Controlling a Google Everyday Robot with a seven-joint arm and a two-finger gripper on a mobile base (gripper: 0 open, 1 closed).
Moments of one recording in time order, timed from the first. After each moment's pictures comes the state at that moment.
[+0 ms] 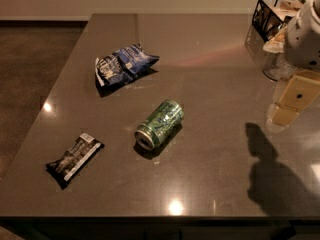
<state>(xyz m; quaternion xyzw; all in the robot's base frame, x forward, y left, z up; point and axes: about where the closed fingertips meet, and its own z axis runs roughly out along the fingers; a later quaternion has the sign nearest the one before) 0.438 -0.216 0.977 -0.60 0.78 -0.04 0.16</state>
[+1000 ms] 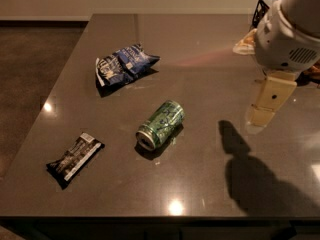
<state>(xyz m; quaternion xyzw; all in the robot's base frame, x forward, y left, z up) 0.443 -0.173 0.971 -0.66 0.73 -0.01 0.16</state>
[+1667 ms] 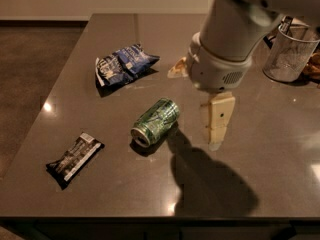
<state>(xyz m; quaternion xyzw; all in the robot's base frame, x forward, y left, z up) 0.438 -0.080 0.924 -0.81 0.58 0.02 0.12</state>
